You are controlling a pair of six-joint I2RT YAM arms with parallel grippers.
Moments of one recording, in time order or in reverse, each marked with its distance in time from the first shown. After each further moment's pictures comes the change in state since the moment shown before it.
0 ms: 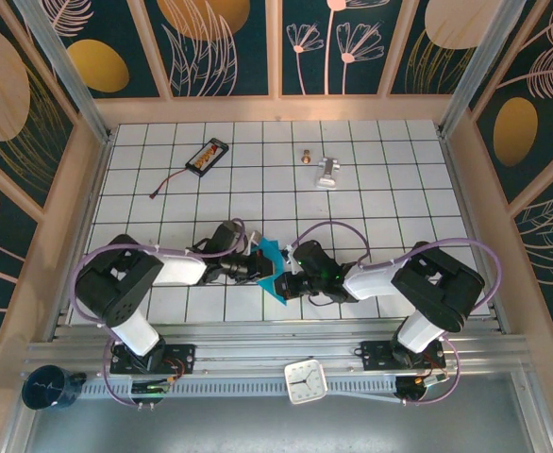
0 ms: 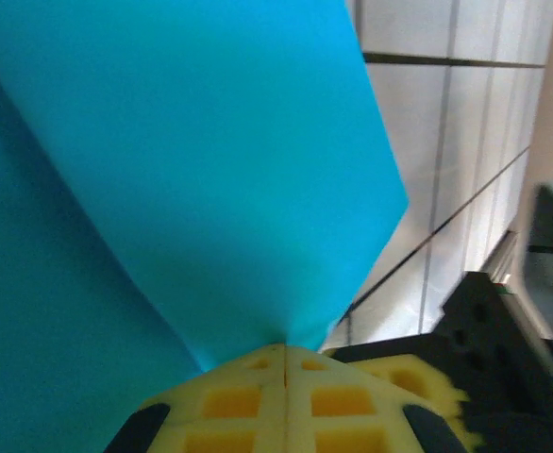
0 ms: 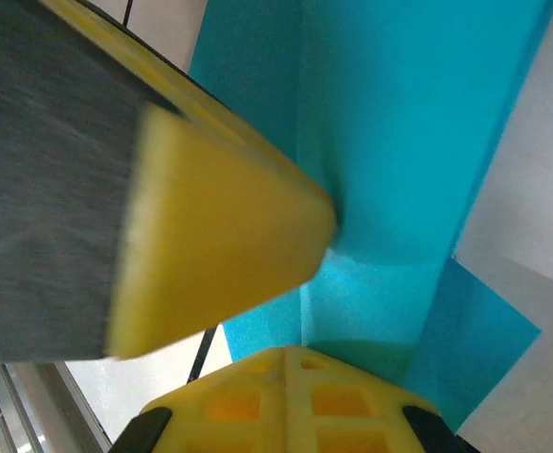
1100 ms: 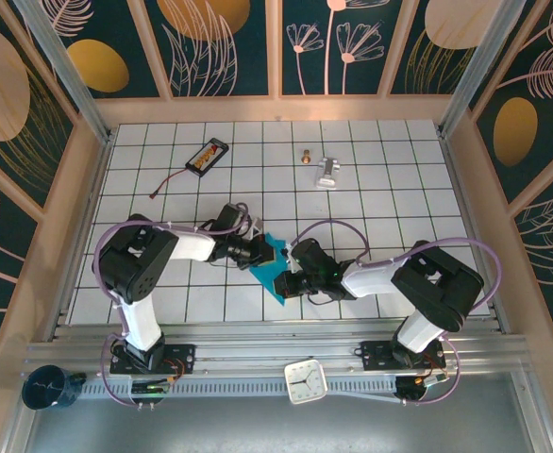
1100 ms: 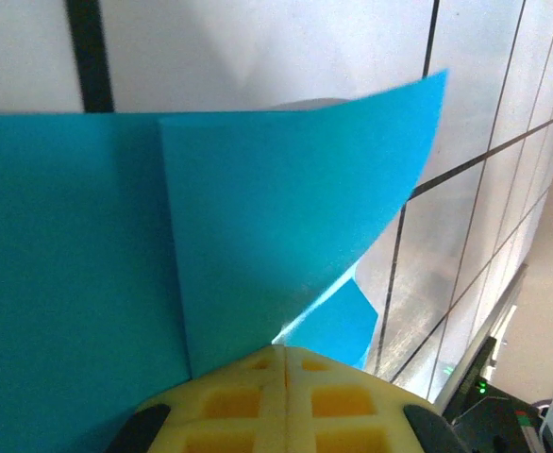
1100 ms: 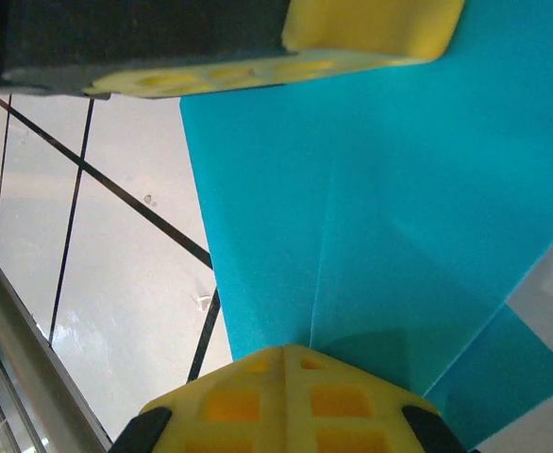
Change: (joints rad) left arm 0.107 0.184 0.229 -0.156 0.068 0.083; right arm -0.003 0.011 0.029 -0.068 -0.004 0.021
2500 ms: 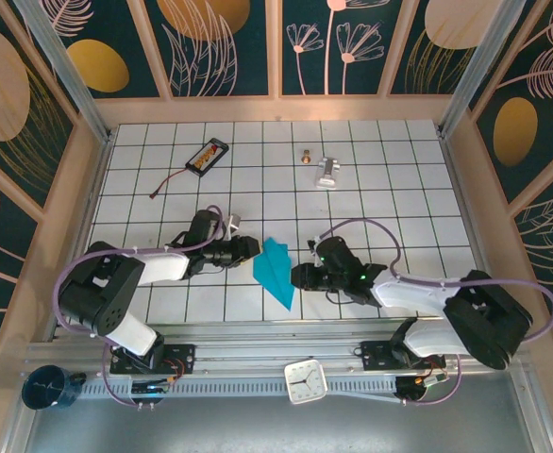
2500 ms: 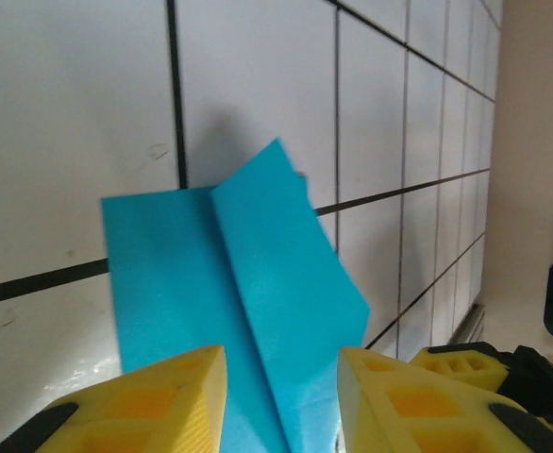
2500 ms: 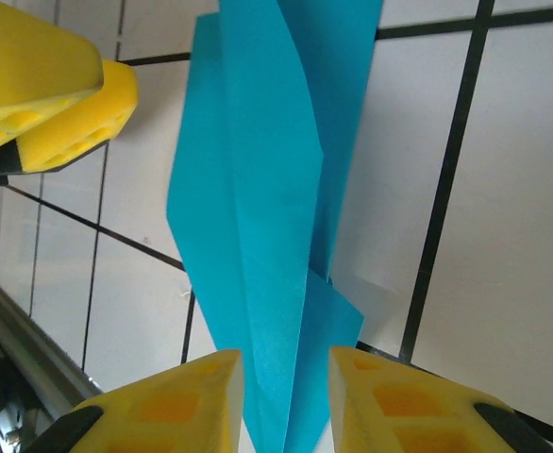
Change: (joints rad) left arm 0.066 -0.283 -0.262 0.188 -0.067 -0.042; right arm -0.077 -0.306 -0.103 -0.122 0.105 0.111
